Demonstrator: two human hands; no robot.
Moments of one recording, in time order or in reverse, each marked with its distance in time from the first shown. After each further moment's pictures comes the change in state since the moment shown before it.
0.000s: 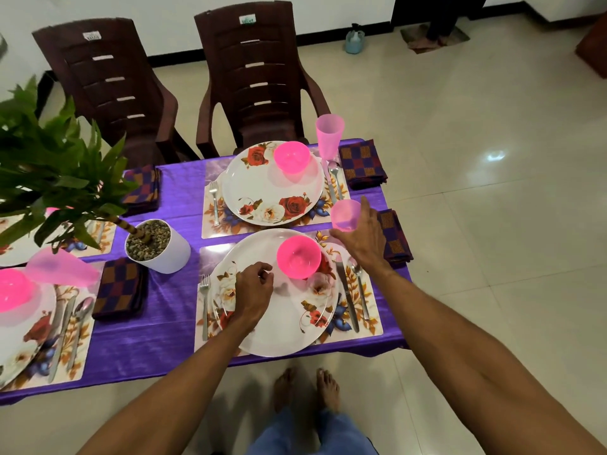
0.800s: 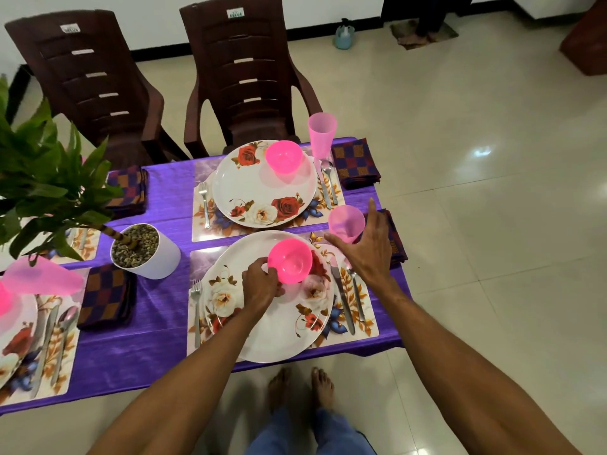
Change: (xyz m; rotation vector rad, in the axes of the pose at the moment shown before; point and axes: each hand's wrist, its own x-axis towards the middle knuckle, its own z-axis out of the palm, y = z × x) left_hand 0.026 0.013 0.030 -0.150 -0.147 -0.325; right_hand -0.027 0.006 -0.014 0.047 0.102 -0.031
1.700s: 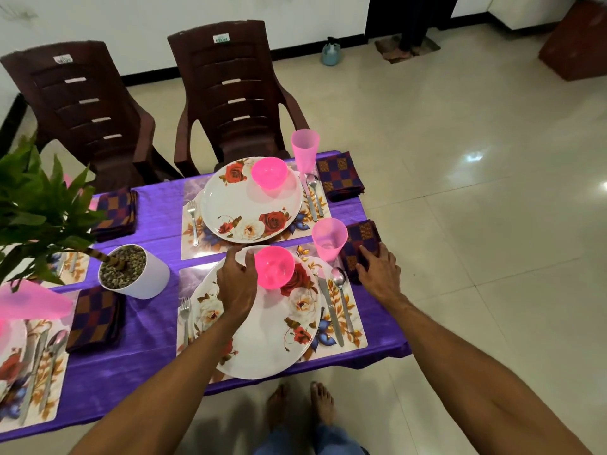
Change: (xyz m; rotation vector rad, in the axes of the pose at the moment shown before) left_hand -0.006 0.044 -0.022 0.039 0.319 0.204; right_hand 0.009 0.092 -0.010 -0.422 -0.225 0.095
